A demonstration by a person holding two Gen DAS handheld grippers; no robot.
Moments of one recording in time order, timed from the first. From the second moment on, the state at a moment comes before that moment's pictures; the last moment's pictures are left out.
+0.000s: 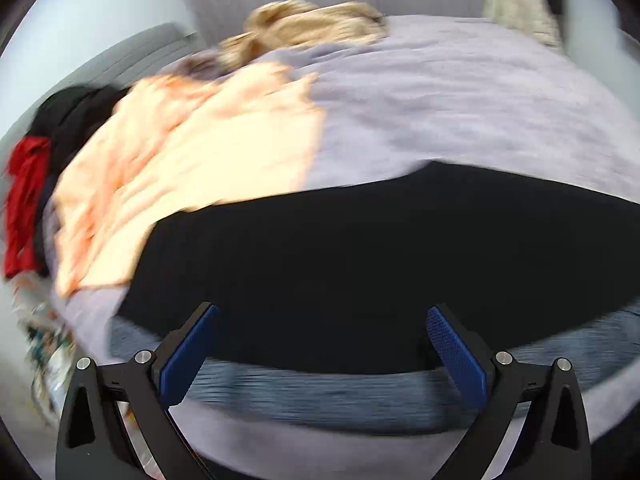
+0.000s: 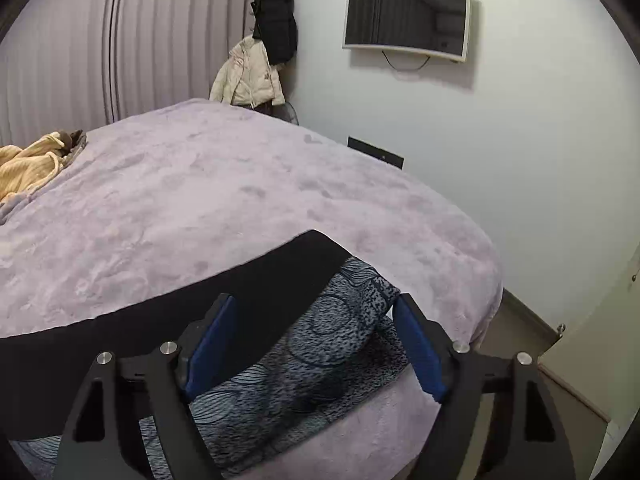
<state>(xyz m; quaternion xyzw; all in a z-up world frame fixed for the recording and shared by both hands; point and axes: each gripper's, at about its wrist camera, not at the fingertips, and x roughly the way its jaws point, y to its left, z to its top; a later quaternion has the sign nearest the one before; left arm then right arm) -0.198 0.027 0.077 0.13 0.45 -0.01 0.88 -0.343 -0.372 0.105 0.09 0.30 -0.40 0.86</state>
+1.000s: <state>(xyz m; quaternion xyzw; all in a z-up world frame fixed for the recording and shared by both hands) -0.214 0.123 0.049 0.07 0.52 0.08 0.85 -0.305 -0.263 0.048 -0.04 0.44 -0.13 0.89</state>
